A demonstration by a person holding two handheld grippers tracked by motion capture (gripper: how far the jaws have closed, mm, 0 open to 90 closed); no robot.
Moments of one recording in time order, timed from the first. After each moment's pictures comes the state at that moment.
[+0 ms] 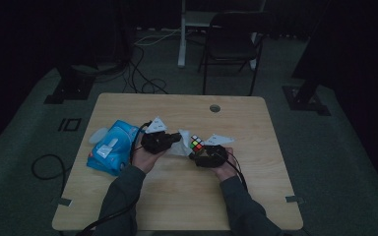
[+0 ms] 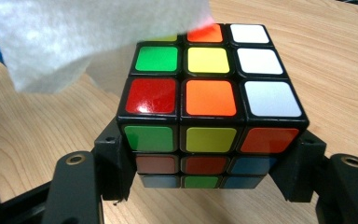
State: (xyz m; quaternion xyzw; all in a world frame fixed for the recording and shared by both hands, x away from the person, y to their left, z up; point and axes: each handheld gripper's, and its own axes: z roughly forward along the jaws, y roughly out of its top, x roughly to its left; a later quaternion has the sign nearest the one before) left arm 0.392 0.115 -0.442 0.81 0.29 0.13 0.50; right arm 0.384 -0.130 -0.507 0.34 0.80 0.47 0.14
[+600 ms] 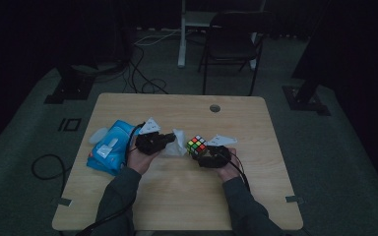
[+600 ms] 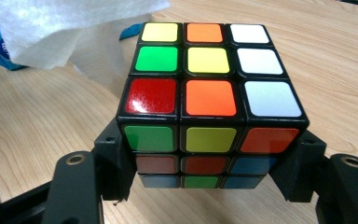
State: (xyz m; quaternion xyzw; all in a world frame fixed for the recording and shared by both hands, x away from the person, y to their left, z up) left arm 0.390 0.132 -0.448 0.80 0.31 0.14 0.50; right arm 0.382 -0.139 -0.508 0.34 0.80 0.47 0.15
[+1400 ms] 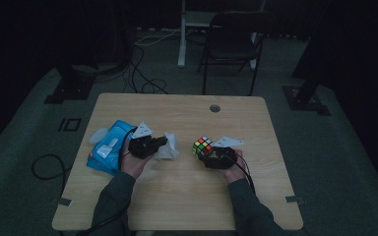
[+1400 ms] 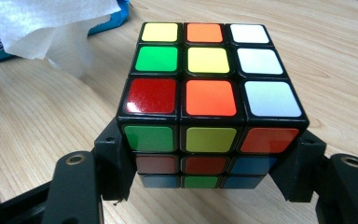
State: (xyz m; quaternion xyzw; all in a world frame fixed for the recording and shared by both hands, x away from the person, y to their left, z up) left arm 0.385 0.154 -0.467 0.79 0.34 0.15 0.48; right arm 0.380 -0.159 -0.513 0.36 0.80 0.46 0.16
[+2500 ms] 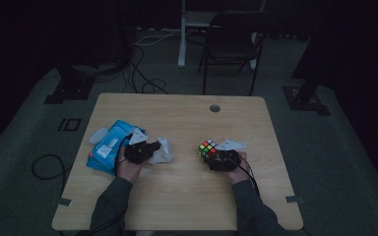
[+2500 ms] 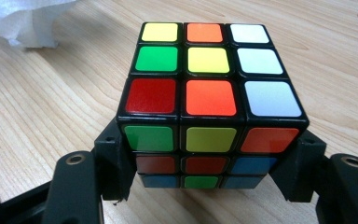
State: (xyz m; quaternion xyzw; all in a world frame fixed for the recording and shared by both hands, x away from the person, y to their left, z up) left arm 0.381 0.169 -0.494 0.79 0.38 0.17 0.46; right arm 0.381 -0.173 -0.530 0.36 0.81 0.43 0.17
